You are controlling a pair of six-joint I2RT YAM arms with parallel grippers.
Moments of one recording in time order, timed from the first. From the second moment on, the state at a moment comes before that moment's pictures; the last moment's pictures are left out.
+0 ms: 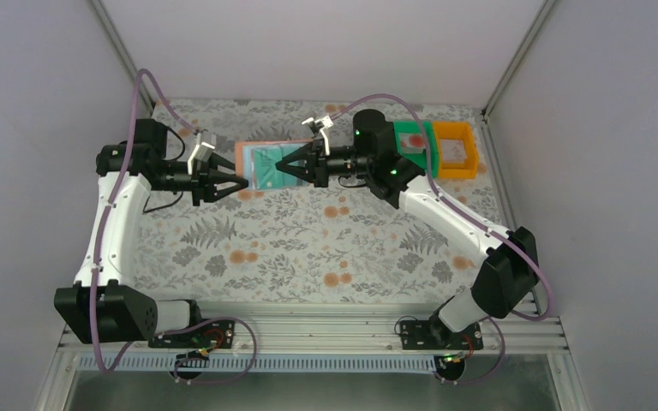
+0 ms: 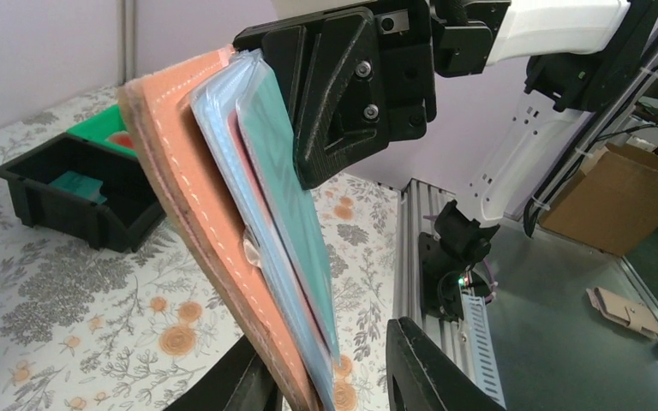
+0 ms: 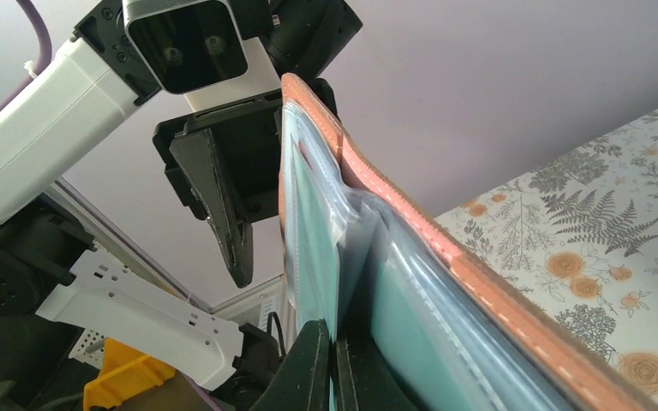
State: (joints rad) left arm 0.06 1.30 1.39 -1.36 1.38 0.95; right arm 0.69 1.53 1.33 0.03 -0.90 0.39
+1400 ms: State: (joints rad) left arm 0.09 1.28 1.33 -1.16 1.30 0.71; right arm 0.66 1.54 1.34 -0.09 -0.72 0.32
